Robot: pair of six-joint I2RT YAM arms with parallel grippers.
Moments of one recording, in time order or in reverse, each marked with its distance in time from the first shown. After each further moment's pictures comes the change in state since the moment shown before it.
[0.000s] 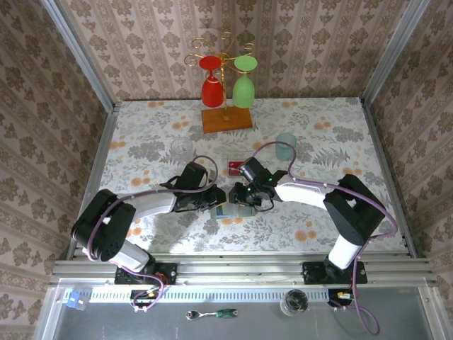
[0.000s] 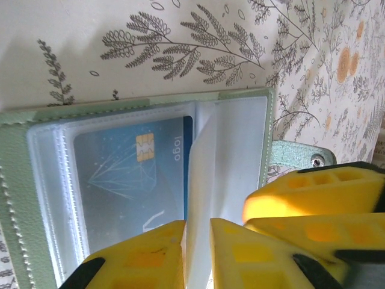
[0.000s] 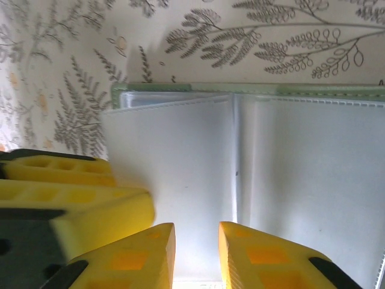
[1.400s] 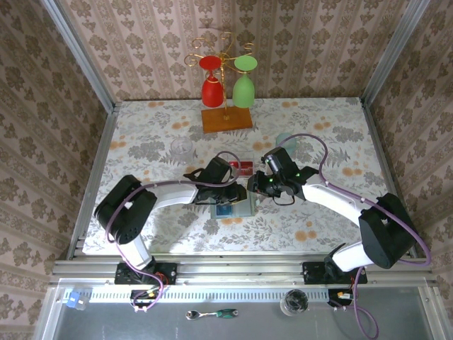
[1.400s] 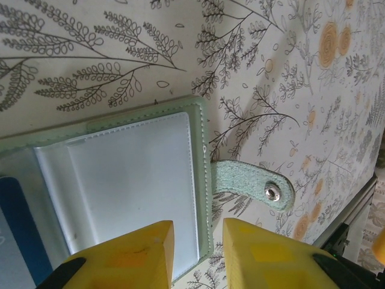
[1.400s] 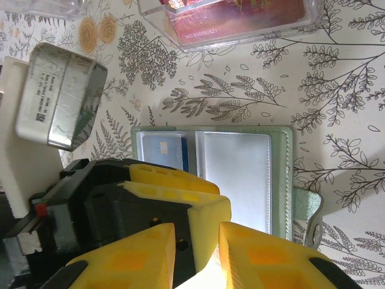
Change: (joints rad) left arm -0.143 0.201 0.234 -0.039 -0.045 -0.026; right arm -0.156 -0.248 -0.085 -0.079 0.000 -0.058
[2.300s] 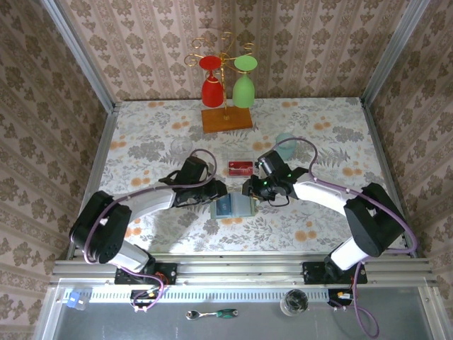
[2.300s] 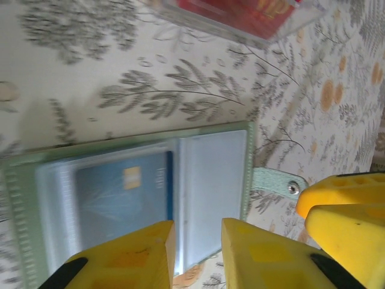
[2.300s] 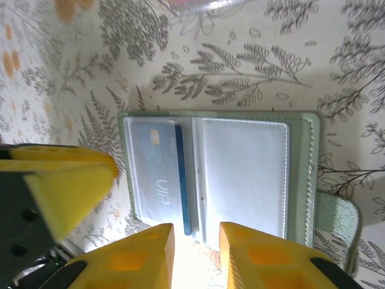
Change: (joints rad) left arm 0.168 -0.235 -0.179 -0.032 -0.017 0.017; right arm 0.035 0.124 0.002 0.058 -0.061 0.014
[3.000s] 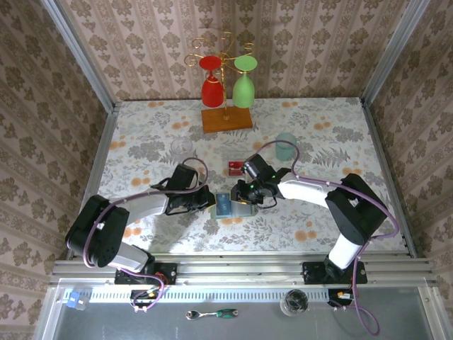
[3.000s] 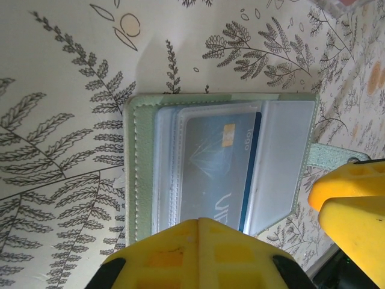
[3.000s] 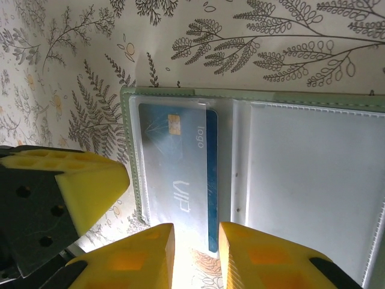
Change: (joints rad) left arm 0.071 -0.026 -0.115 0.000 0.069 0.053; right arm 0.090 0.136 0.087 0.021 -0.007 0.026
